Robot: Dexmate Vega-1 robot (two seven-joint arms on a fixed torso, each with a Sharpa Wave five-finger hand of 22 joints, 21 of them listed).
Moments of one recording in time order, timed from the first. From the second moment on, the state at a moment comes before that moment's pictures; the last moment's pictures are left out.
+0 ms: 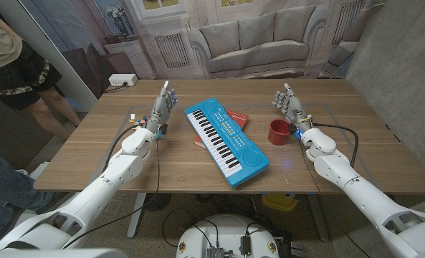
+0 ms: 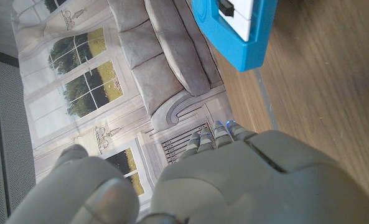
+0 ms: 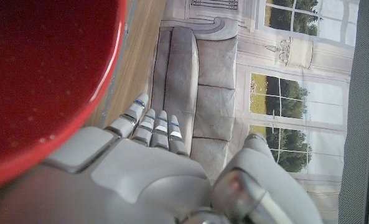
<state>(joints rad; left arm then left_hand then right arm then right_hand) 0.83 0.52 0.37 -1.30 -0.64 -0.26 -0.02 0.36 -0.14 0.11 0.12 0.29 -0.06 0.07 0.19 0.18 -0.07 0.02 0.19 0.19 -0.11 0.02 0.17 0.18 -0.15 -0.04 0.19 0.17 -0.81 -0.49 -0.38 -1.25 0.65 0.30 0.04 0.23 -0.02 0.19 -0.03 0.20 0.19 0.11 0.18 0.19 0.21 0.11 0.19 0.18 0.16 0.04 0.17 0.18 0.25 -0.04 0.31 0.17</state>
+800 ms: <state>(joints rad) 0.78 0.52 0.39 -1.31 -0.62 -0.22 -0.02 0.38 -0.12 0.11 0.12 0.29 -0.06 0.06 0.19 0.18 -0.06 0.01 0.20 0.19 -0.11 0.02 0.18 0.18 -0.15 -0.04 0.19 0.18 -0.81 -0.48 -0.37 -1.23 0.63 0.36 0.05 0.25 -0.02 0.19 -0.04 0.20 0.20 0.09 0.19 0.19 0.23 0.11 0.20 0.19 0.18 0.03 0.18 0.18 0.25 -0.04 0.31 0.17</state>
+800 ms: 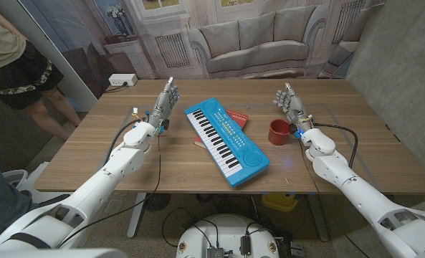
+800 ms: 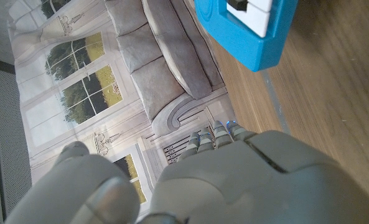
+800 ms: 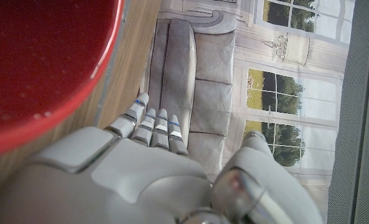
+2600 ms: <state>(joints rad) 0.89 0.56 0.36 -1.41 -0.63 -0.22 0.04 0.41 -0.09 0.11 0.11 0.30 -0.02 0.05 0.20 0.18 0.00 0.01 0.21 0.19 -0.05 0.01 0.20 0.18 -0.10 -0.04 0.21 0.18 -1.00 -0.58 -0.31 -1.49 0.59 0.37 -0.08 0.28 0.01 0.21 -0.05 0.20 0.23 0.09 0.20 0.19 0.26 0.10 0.21 0.19 0.20 0.03 0.19 0.18 0.27 -0.04 0.29 0.17</state>
